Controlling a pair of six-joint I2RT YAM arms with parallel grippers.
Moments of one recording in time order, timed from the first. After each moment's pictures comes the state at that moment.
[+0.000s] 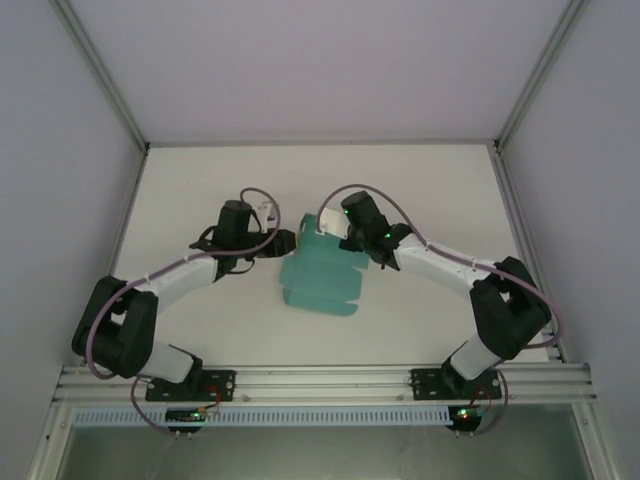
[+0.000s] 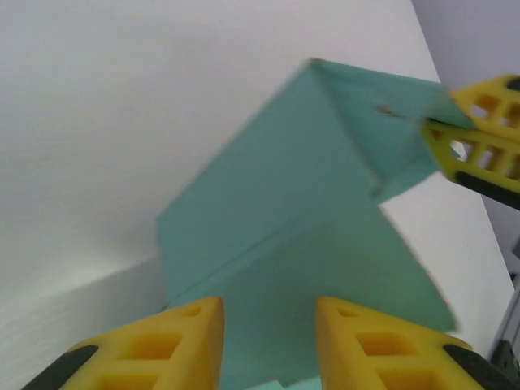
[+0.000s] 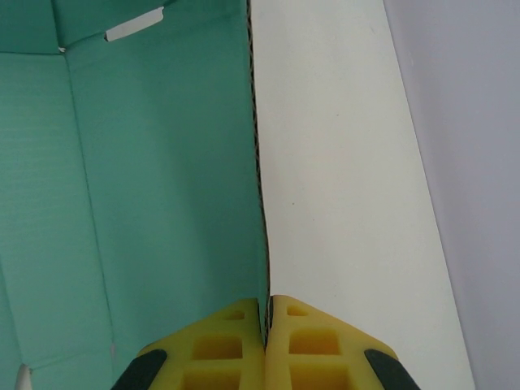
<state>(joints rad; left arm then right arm) -0.46 1.43 0.75 0.04 0.48 -0.52 0.69 1.57 1.03 -0.17 0.23 -0.80</state>
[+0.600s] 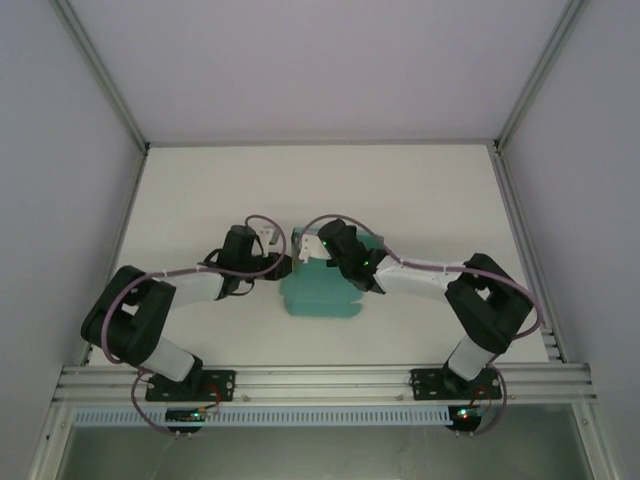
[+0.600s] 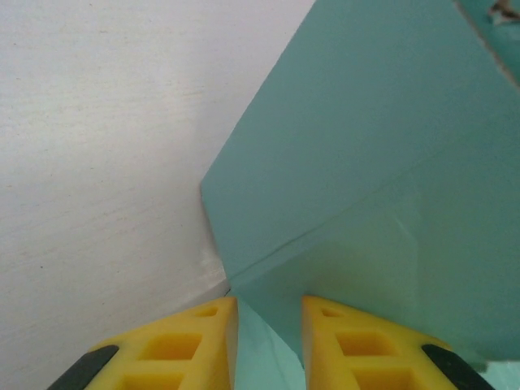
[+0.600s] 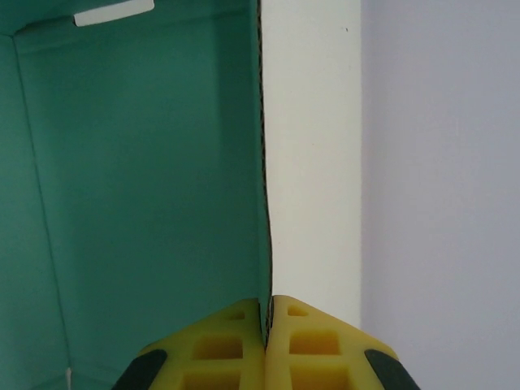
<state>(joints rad) -0.48 1.50 0.54 0.26 0.40 -0.45 0.87 1.65 0.90 0.13 0.52 -1.03</state>
